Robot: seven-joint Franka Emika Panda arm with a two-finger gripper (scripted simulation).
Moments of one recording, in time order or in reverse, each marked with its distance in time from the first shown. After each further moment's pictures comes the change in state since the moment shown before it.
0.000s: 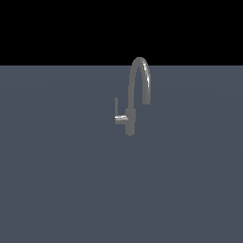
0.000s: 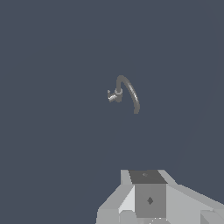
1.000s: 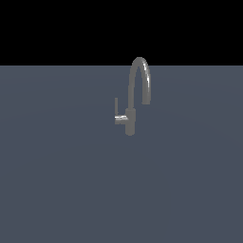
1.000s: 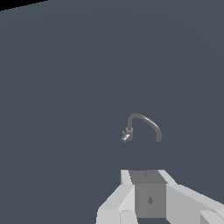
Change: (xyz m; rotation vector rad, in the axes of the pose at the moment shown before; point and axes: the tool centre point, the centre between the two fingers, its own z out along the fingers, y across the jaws) arm 0.025 -0.143 -0.010 -0.120 0.402 0.356
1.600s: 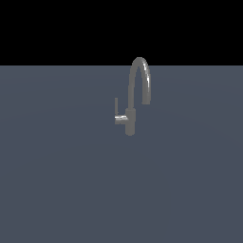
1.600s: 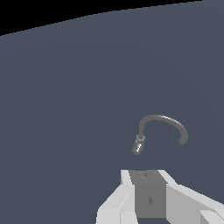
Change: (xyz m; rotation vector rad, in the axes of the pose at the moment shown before) arm -0.019 -0.081 0.105 -0.121 0.142 0.161
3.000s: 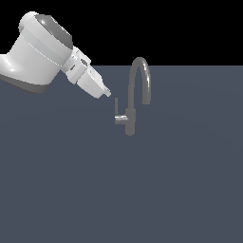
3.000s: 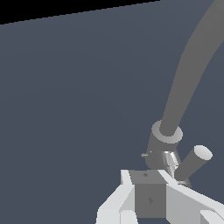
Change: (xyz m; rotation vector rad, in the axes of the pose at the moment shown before) arm -0.070 0.023 0.389 -0.367 0.061 0.344
